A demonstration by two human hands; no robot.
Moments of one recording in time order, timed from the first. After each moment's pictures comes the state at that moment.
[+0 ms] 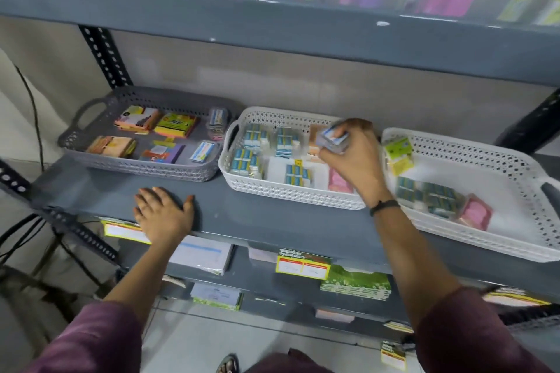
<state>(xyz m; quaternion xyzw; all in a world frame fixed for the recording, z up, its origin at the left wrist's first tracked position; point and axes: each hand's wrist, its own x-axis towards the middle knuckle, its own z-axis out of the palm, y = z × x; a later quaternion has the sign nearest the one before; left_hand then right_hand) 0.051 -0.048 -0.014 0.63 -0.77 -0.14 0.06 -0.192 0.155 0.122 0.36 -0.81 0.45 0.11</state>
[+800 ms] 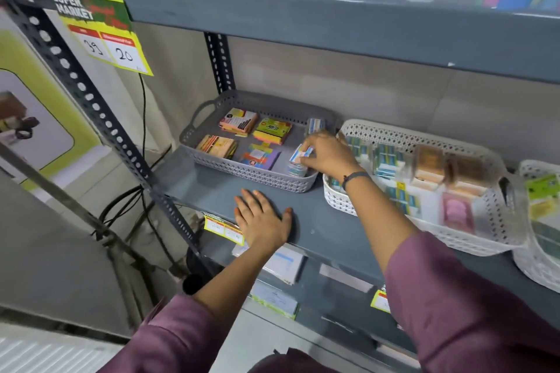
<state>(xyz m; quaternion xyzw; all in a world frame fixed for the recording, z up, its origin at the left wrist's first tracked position) 0.055 -0.056 -0.007 0.60 -0.78 -0.18 0.02 -0.110 -0.062 0.088 0.56 -0.81 0.16 -0.08</state>
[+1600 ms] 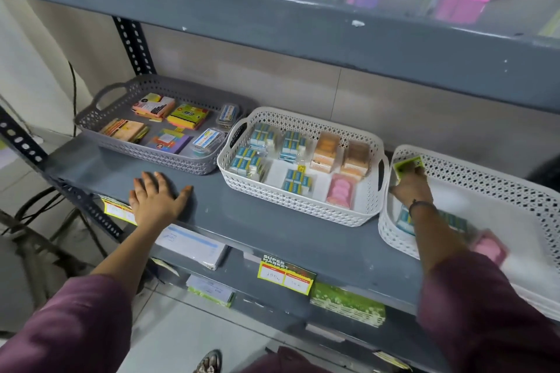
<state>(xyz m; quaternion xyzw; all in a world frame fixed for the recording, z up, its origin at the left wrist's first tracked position) 0.050 -0.050 -0.006 0.63 -0.77 -0.14 0.00 -0.337 0.206 0.055 0.22 -0.96 0.11 -0.13</state>
